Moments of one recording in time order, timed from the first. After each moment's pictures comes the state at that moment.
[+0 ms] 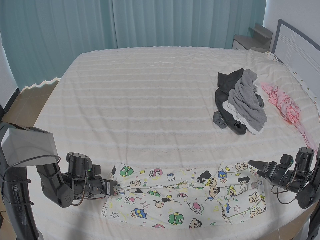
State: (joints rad) left arm -0.24 2.22 -0.44 -1.08 -0.25 -0.17; right arm -0.02 1.98 -0.02 -1.55 0.47 0.66
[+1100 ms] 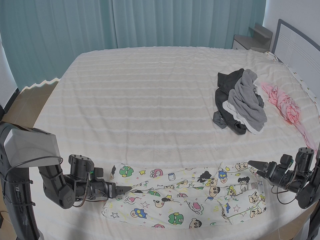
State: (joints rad) left arm -0.25 2.25 -0.44 -1.07 -0.31 -0.19; right arm -0.02 1.98 -0.02 -1.55 0.47 0.66
